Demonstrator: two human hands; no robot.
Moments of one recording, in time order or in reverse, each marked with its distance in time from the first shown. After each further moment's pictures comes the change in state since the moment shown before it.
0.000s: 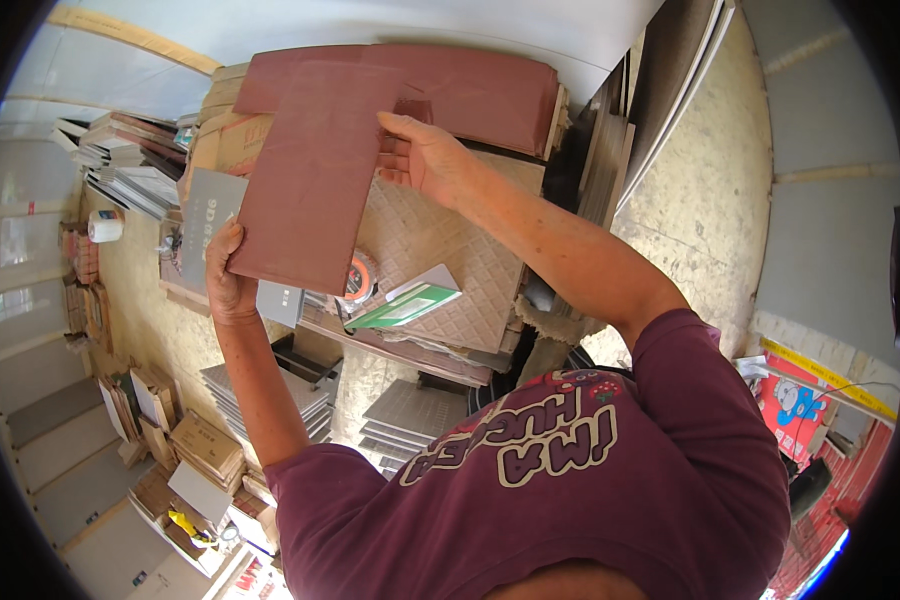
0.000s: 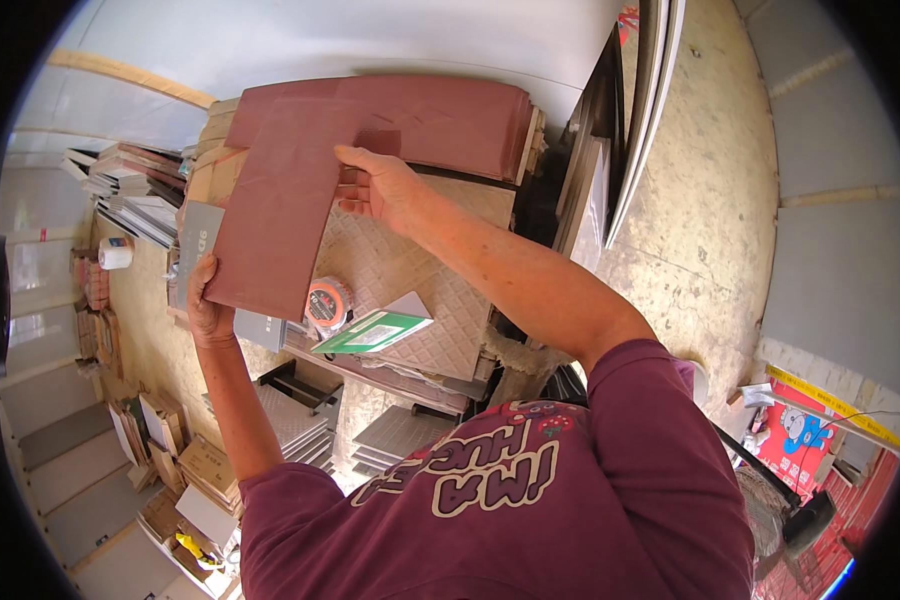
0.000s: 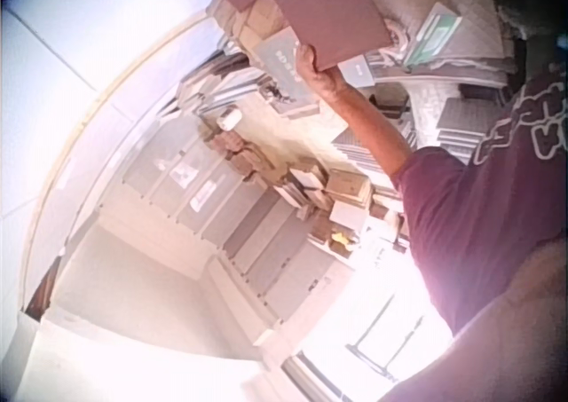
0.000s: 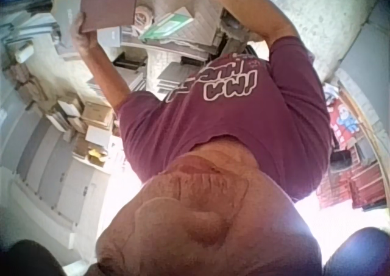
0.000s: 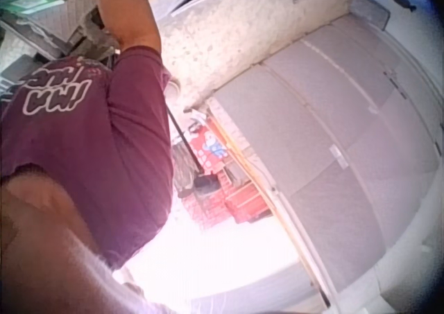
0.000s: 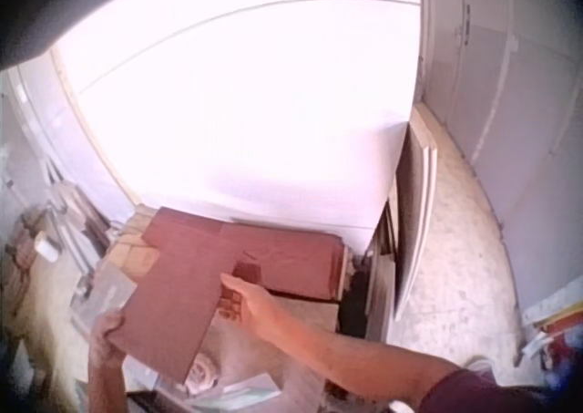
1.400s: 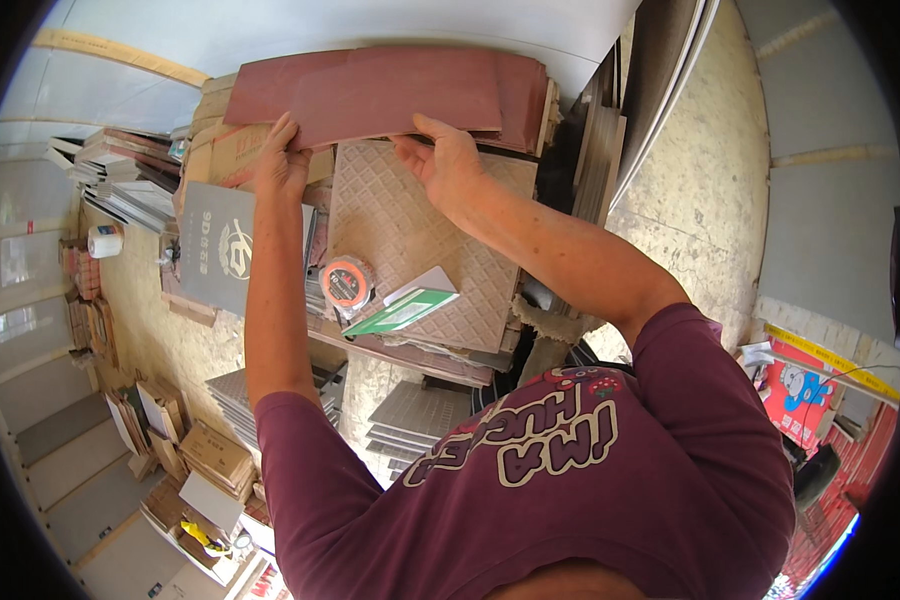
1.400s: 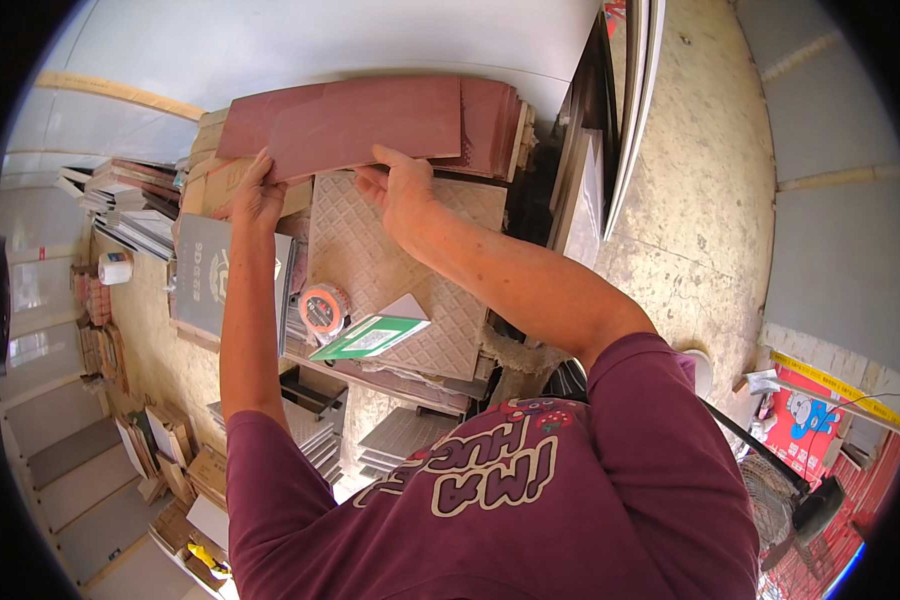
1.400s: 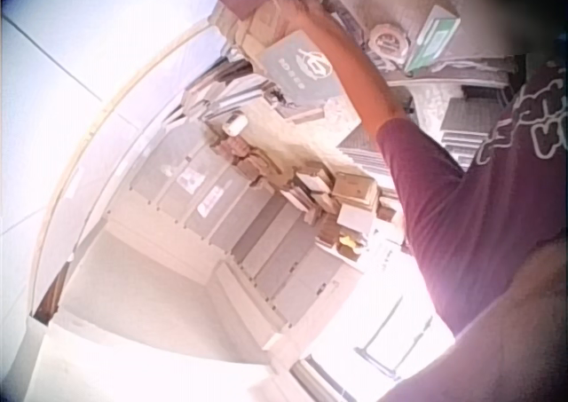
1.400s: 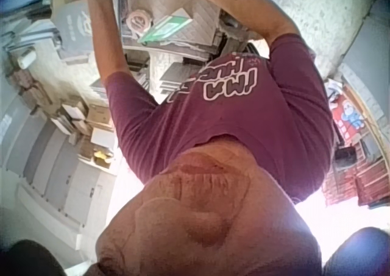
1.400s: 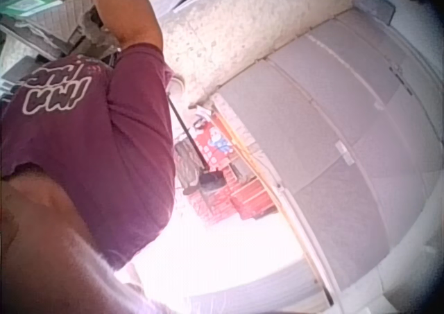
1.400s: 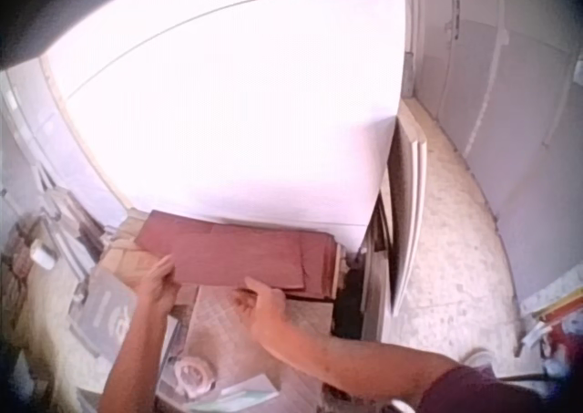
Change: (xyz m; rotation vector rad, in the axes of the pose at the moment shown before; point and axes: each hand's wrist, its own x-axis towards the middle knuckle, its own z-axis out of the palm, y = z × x) left_hand 0.168 -0.079 0.023 -0.256 0.149 -0.033; right_hand -0.001 0.005 -0.012 0.319 0.510 -0.236
